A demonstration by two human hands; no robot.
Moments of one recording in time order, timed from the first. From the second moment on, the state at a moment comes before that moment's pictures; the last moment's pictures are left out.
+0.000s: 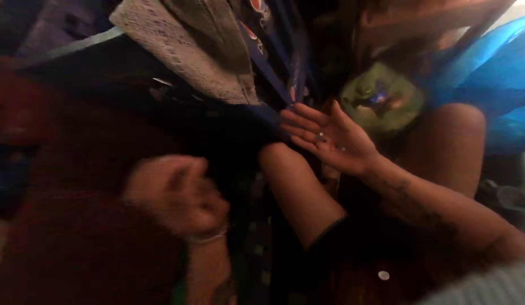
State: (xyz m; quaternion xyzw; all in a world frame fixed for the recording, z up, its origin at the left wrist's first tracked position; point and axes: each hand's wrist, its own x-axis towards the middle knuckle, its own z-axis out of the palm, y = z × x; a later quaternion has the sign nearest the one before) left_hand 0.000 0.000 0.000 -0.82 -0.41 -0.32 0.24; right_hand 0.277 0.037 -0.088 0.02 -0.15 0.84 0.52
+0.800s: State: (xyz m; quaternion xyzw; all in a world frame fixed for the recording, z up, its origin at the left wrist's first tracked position) left_hand 0.139 0.015 -0.076 -0.86 -0.37 -0.34 0.03; right_hand 0.293 0.024 -0.090 0.03 -0.10 0.81 0.58
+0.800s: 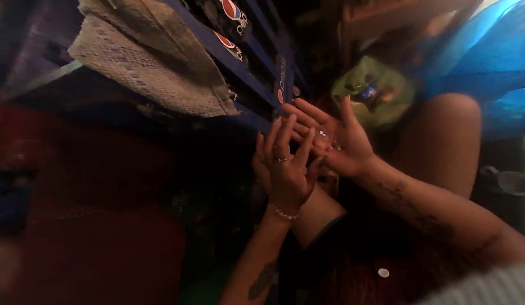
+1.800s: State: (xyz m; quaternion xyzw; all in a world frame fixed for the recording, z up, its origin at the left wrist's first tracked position) left_hand 0.133 0.026 -0.049 -0.80 -0.39 -0.42 -0.19; right_hand 0.289 0.026 -0.091 0.03 -0.08 0.82 0.57
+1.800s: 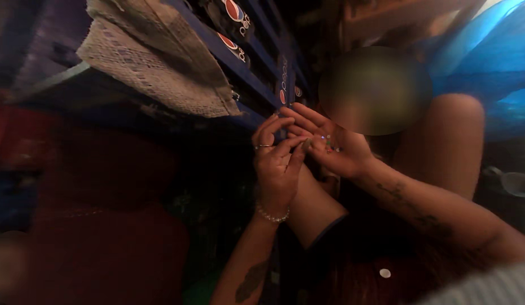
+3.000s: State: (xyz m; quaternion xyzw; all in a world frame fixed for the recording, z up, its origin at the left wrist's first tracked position) left_hand 0.110 0.033 -0.043 -0.89 -0.33 -0.32 -0.06; right_hand 0.289 0.027 -0.096 0.10 -0.11 0.82 0.55
